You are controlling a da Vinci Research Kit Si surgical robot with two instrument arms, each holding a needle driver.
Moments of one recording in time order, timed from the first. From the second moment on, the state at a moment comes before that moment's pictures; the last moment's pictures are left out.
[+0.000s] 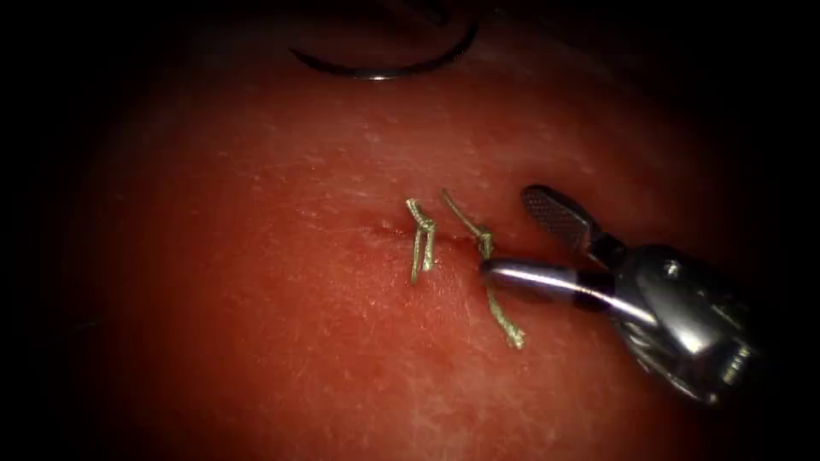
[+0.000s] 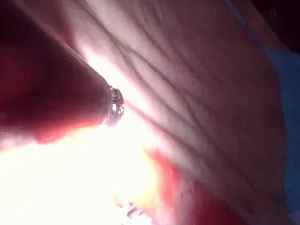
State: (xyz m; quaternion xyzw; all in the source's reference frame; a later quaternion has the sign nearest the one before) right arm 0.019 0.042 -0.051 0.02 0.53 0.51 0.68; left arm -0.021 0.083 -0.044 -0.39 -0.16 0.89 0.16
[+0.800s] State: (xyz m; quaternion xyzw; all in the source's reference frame) right arm 0.015 0.043 -0.052 0.01 0.53 0.49 0.69; left arm -0.028 0.066 -0.045 -0.33 -0.06 0.94 -0.02
